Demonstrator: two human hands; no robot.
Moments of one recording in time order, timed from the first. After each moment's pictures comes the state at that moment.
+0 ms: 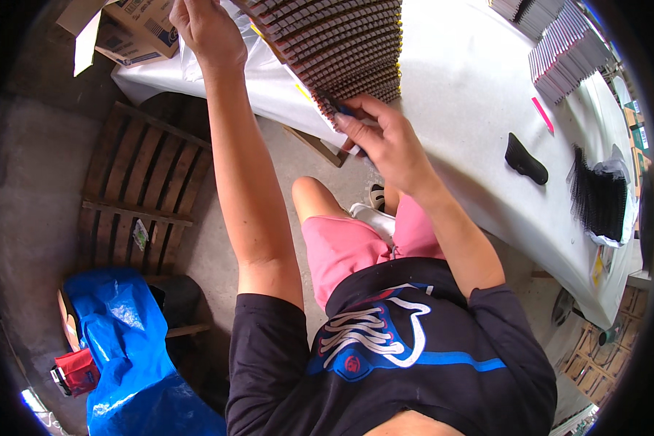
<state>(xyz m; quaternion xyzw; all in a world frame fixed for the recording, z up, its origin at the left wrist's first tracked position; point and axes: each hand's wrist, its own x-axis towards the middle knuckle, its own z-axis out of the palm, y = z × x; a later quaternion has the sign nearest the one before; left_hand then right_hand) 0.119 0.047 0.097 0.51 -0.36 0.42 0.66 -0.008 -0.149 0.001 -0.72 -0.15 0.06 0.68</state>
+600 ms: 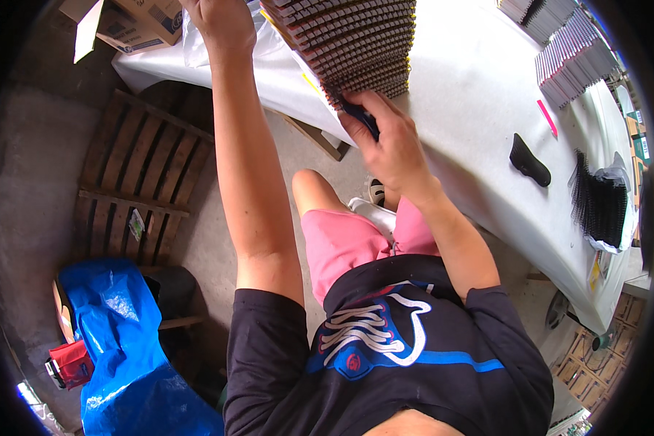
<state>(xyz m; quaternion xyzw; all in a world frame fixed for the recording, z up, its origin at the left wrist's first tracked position) 0.114 0.043 0.099 0.53 -0.34 0.40 0.67 -0.009 -0.143 -0.015 -0.81 -0.20 -0.11 0.53</state>
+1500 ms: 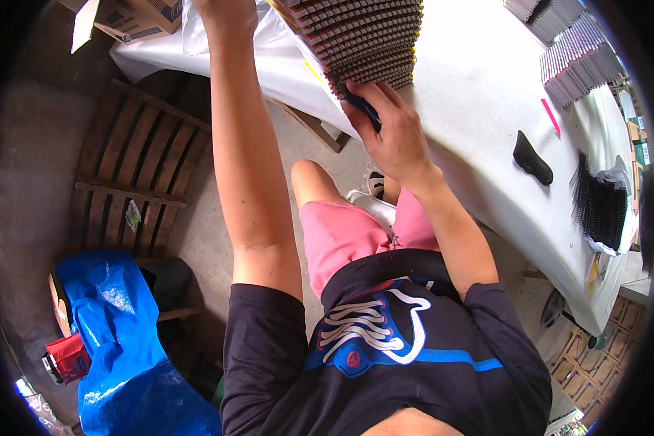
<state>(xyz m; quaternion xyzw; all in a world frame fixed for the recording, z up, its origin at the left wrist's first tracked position) 0.085 0.035 0.122 0.27 -0.22 0.14 0.93 -0.002 -0.143 -0.029 -0.83 -0.27 -0.26 0.40</state>
